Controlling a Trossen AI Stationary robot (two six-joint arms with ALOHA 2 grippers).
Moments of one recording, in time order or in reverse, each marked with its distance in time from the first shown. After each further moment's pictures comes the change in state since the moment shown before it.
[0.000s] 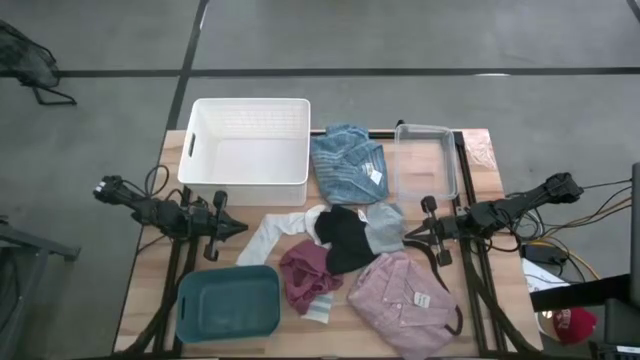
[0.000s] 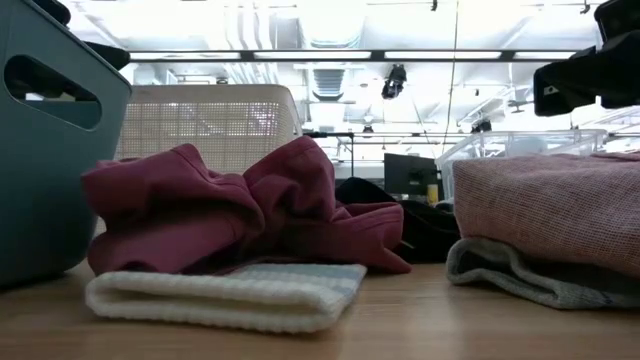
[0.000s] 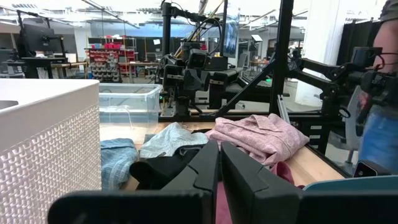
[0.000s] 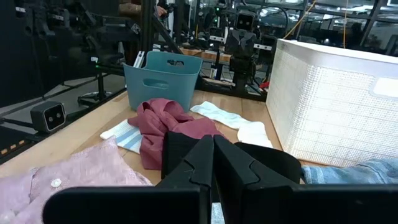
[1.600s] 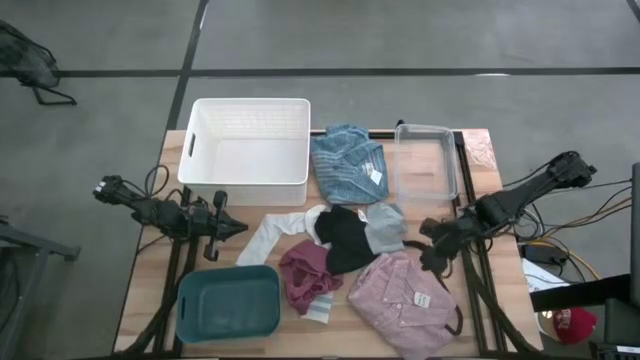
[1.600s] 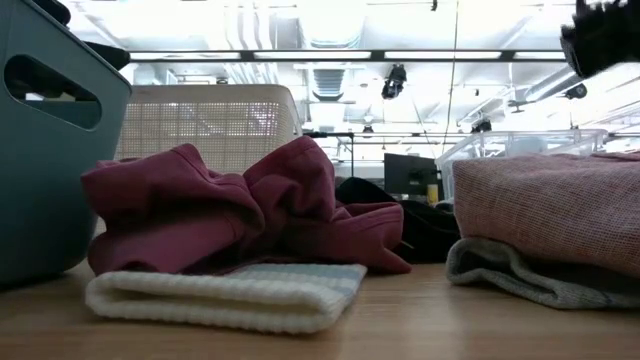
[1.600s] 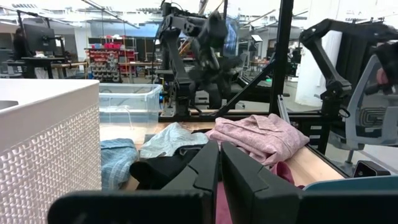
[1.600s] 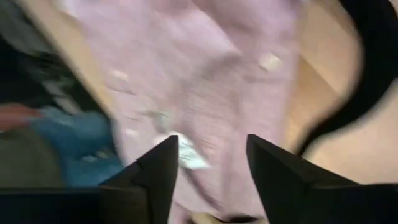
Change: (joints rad) left arm 0.000 0.000 0.000 0.000 0.000 0.000; right arm 0.101 0.707 0.648 -0.965 -0.384 1.453
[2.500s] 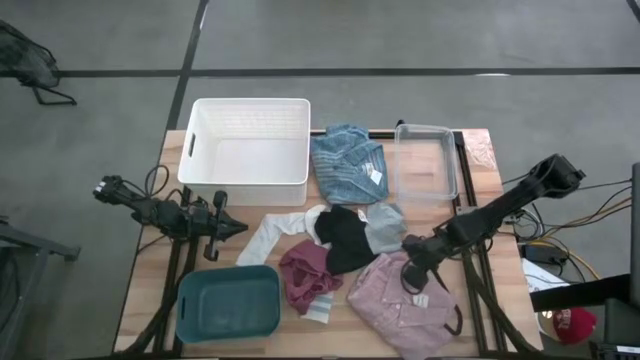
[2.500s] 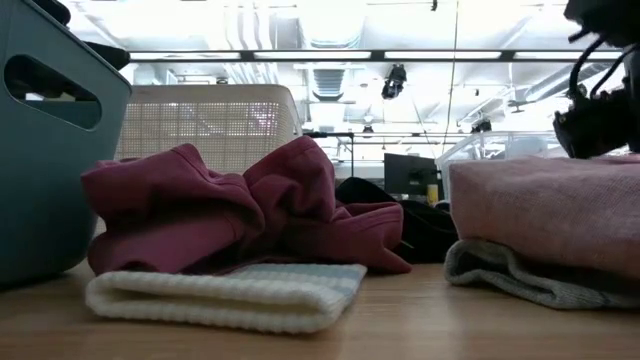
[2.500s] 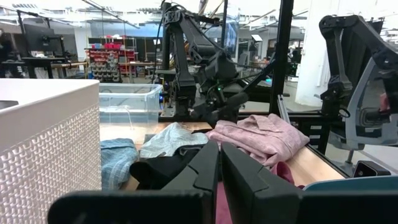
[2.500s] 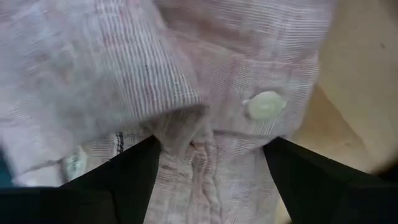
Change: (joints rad) left arm 0.000 0.000 0.000 0.000 0.000 0.000; right arm 0.000 0.335 -0.186 0.412 -0.004 -0.082
